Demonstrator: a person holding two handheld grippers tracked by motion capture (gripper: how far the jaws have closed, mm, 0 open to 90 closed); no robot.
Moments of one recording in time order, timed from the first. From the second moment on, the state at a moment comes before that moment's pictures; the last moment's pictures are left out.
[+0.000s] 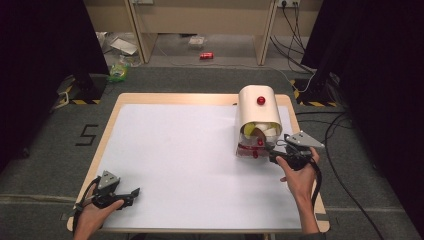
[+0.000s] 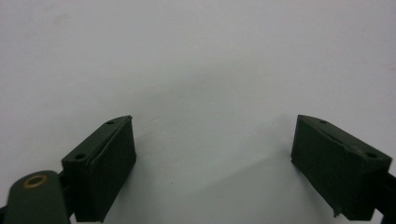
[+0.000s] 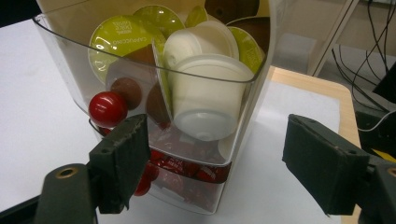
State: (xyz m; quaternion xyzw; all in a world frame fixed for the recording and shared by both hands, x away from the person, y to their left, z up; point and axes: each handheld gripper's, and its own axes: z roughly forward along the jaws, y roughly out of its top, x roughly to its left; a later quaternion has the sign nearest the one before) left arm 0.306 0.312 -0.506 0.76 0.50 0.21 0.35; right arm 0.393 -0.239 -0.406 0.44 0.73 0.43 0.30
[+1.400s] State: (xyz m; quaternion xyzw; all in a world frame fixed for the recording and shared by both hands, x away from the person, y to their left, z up) left arm 0.306 0.312 -0.506 0.76 0.50 0.21 0.36; right arm 0.381 -0.259 -0.405 0.46 0.72 0.43 0.29
